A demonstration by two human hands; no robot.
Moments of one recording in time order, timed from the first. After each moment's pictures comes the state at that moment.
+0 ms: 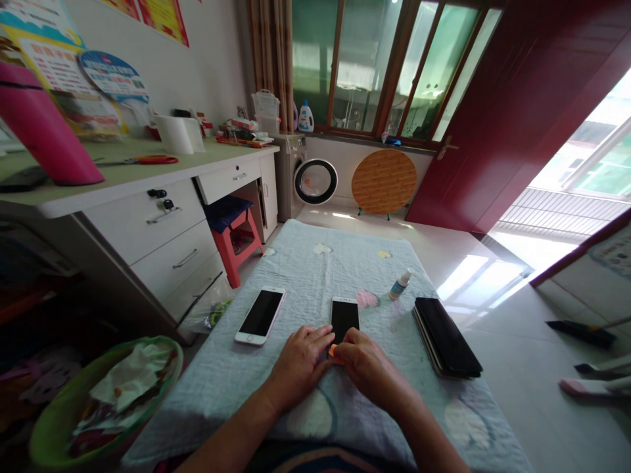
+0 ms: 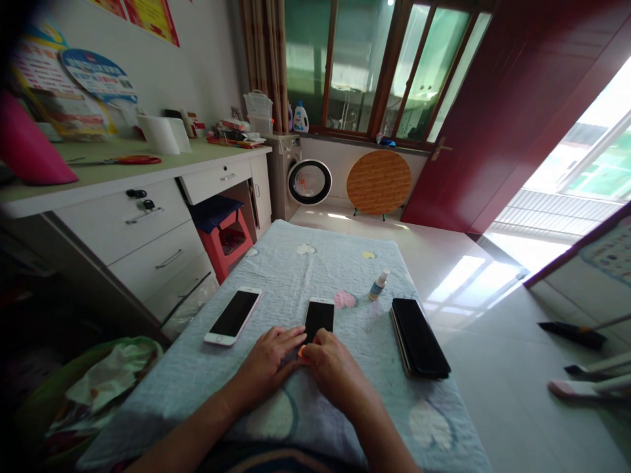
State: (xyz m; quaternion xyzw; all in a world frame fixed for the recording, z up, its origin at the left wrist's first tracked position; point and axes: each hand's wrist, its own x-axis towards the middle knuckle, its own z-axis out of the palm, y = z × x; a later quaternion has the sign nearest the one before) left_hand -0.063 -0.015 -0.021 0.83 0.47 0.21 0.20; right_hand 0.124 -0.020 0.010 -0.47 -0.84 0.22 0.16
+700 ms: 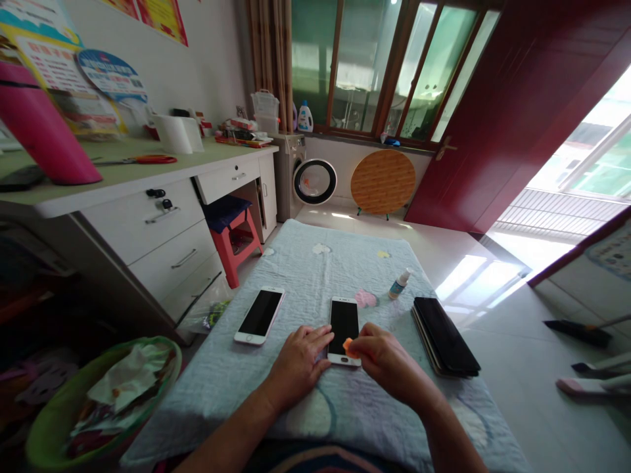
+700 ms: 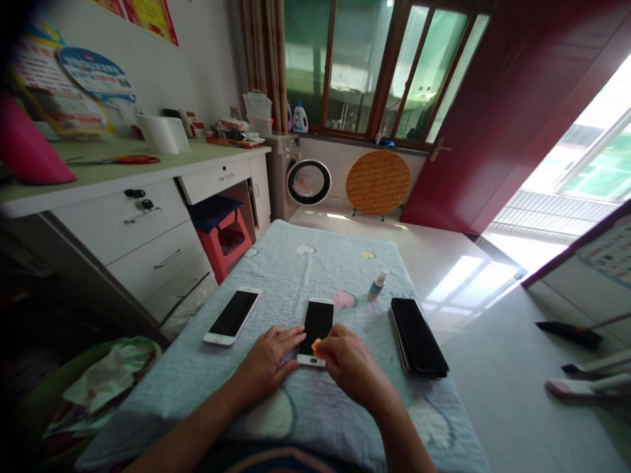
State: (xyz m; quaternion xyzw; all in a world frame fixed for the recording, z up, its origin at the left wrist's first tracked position) left_hand -0.063 -0.015 -0.022 0.83 0.48 0.20 0.21; right_hand 0.151 -0.018 0.037 -0.48 -0.82 0.27 0.18
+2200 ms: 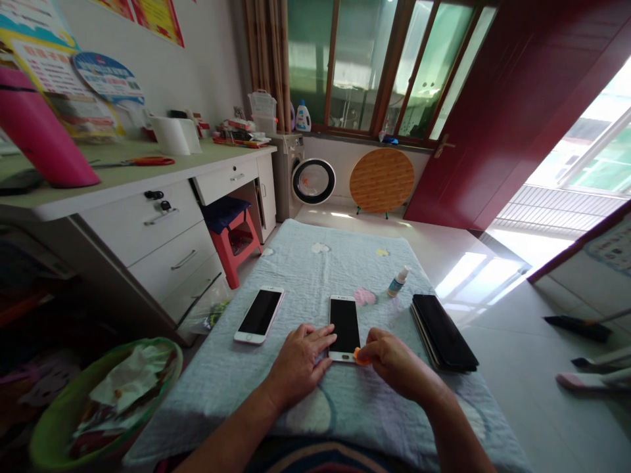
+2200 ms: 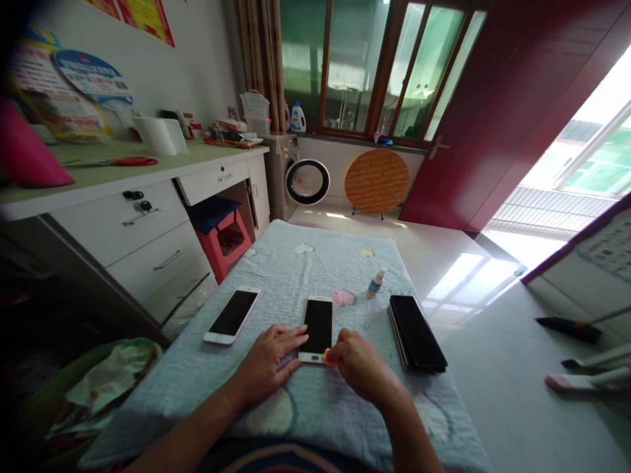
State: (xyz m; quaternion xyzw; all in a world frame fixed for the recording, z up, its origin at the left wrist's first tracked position) left_hand -0.062 -0.017 -0.020 0.83 0.47 0.22 0.20; right_hand 0.167 -0.019 0.034 -0.51 -0.81 0.27 0.09
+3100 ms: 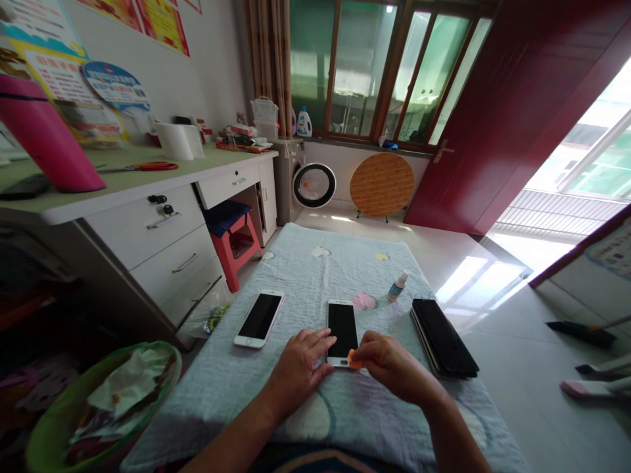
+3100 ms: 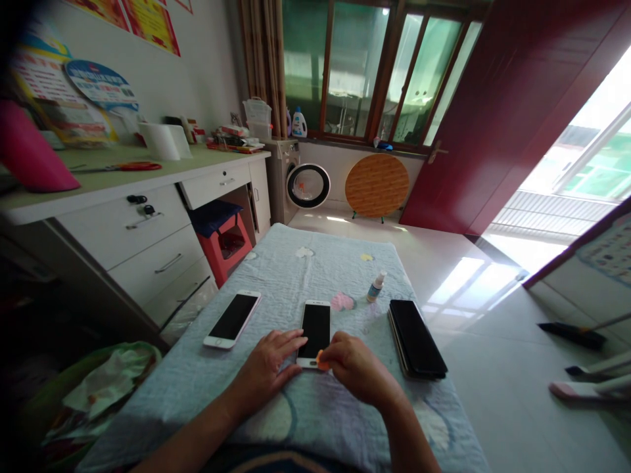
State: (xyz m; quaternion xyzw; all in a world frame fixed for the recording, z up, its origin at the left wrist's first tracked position) left_hand -0.062 -0.018 -0.028 0.84 0.46 0.24 0.17; right_hand 0.165 -0.014 0.038 -0.45 -0.82 0.32 0.15
